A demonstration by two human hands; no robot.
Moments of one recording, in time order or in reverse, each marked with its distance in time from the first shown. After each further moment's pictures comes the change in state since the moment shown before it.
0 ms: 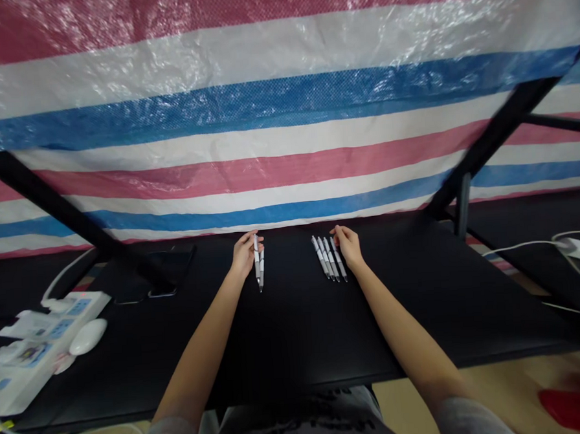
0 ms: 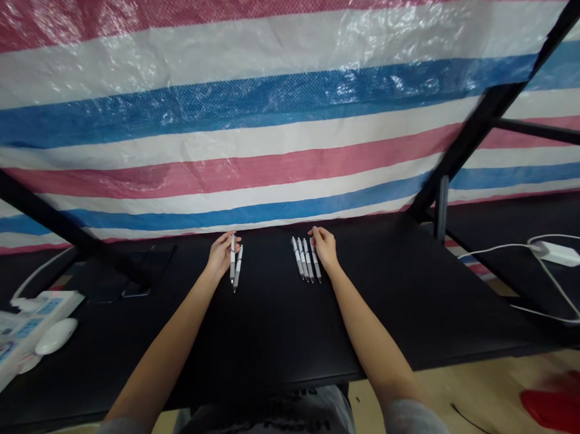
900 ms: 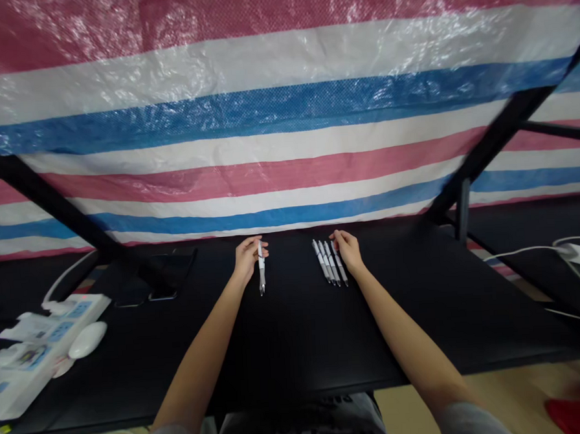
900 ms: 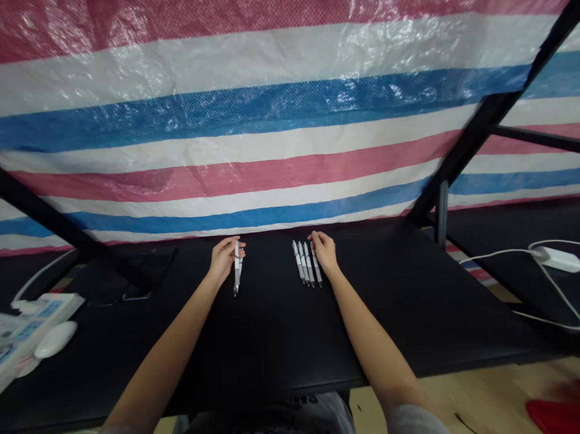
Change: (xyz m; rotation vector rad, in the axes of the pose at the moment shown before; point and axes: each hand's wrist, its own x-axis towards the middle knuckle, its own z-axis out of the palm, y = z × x) left_hand -0.008 -0.003 0.000 0.180 -0.066 0.104; right_hand -0.001 -0.001 0.001 -0.008 -0.036 0.028
